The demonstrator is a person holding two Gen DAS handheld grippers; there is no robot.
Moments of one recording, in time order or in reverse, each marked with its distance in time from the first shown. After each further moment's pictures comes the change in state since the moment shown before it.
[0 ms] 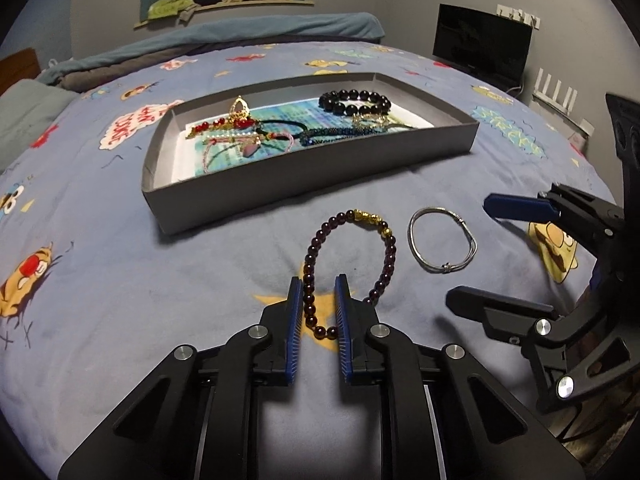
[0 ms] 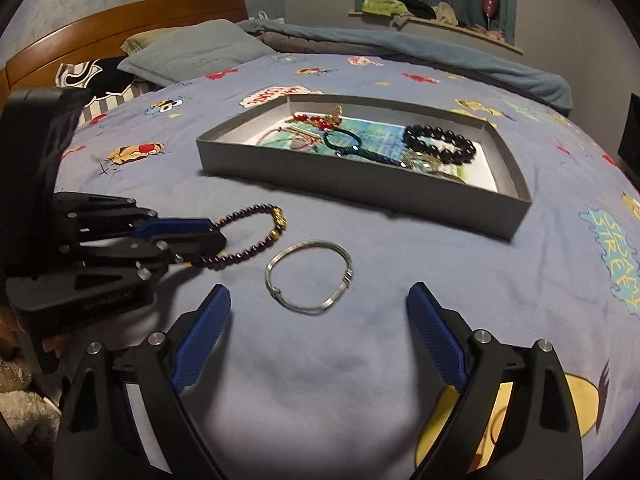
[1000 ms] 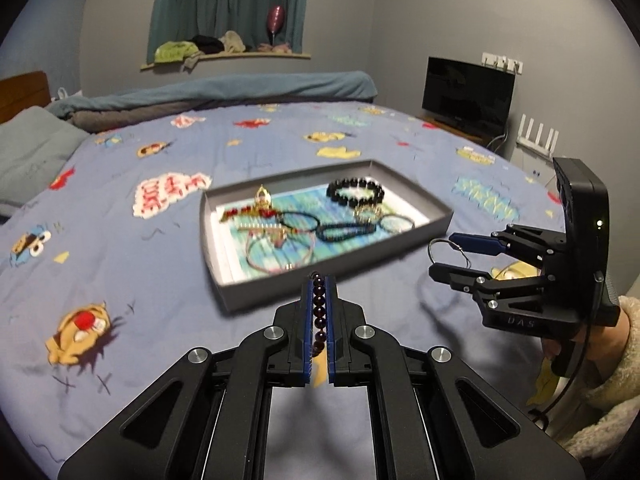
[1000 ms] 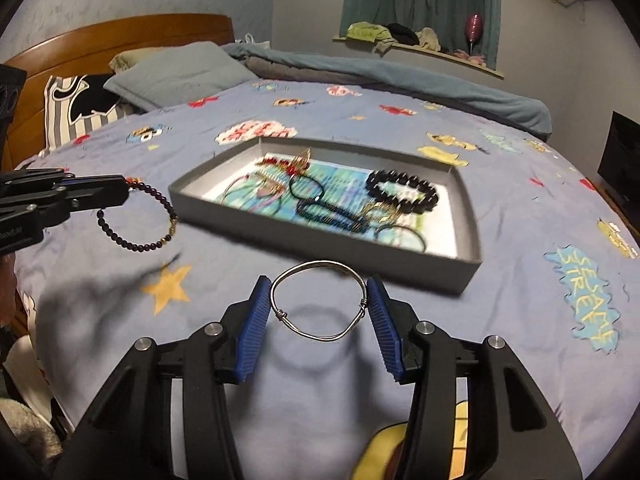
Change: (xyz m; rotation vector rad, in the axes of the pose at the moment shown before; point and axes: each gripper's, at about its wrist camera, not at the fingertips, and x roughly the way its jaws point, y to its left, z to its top) left arm -0.084 0.024 0.034 -0.004 -0.208 -0.029; right arm -0.024 -0.030 0.031 0.010 -0.097 -0.089
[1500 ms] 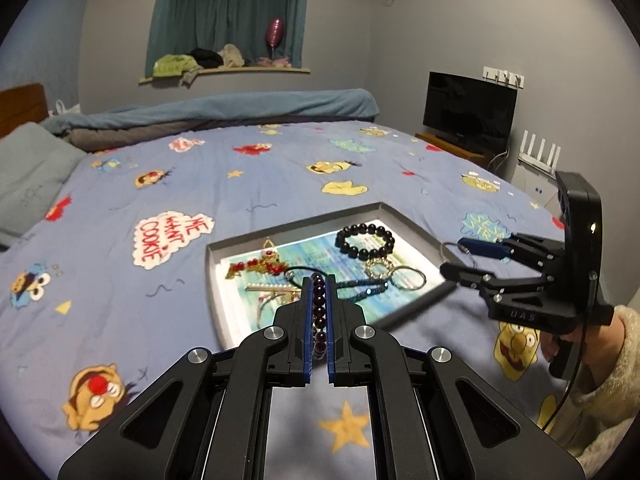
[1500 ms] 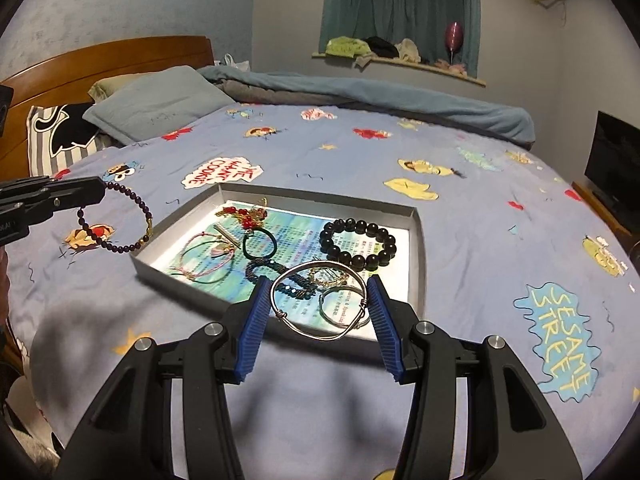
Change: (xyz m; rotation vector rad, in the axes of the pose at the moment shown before) left arm 0.021 0.015 0.054 -0.003 -0.032 -0.018; right arm 0.016 -0.042 0.042 0.047 -0.026 -0.027
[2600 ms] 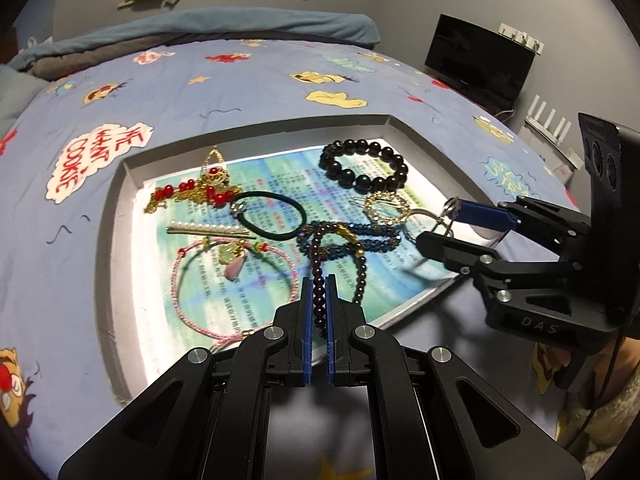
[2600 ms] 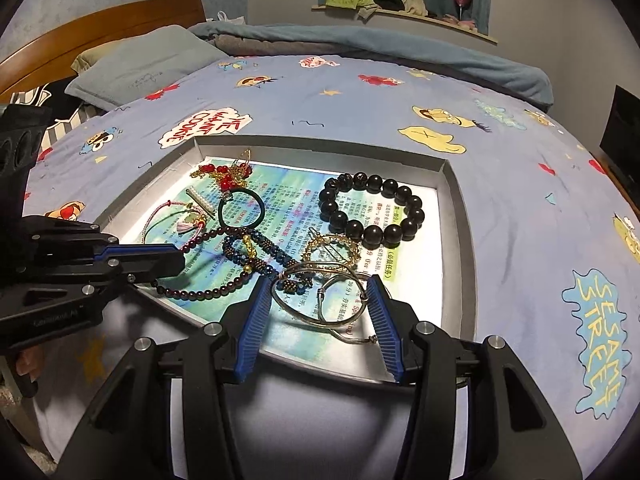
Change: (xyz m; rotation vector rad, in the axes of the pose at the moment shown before) left arm 0.120 0.000 -0.027 -0.079 0.262 -0.078; right arm 0.067 -0.003 -0.001 0.008 0.160 0.006
